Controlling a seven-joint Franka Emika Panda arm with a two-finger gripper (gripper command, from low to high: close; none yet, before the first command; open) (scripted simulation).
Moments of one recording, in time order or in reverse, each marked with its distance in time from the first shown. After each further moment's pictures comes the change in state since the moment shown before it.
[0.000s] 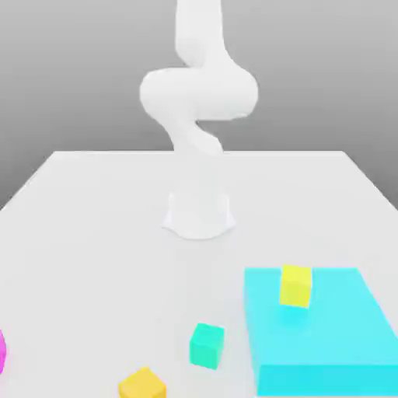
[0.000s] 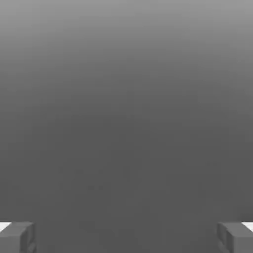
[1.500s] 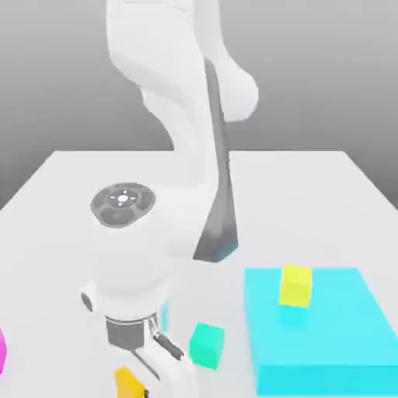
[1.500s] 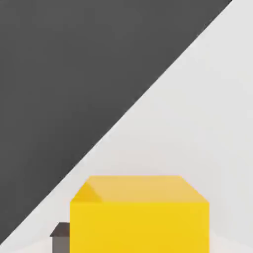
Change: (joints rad) arm -0.202 1.035 0.062 -0.055 -0.048 0.356 0.633
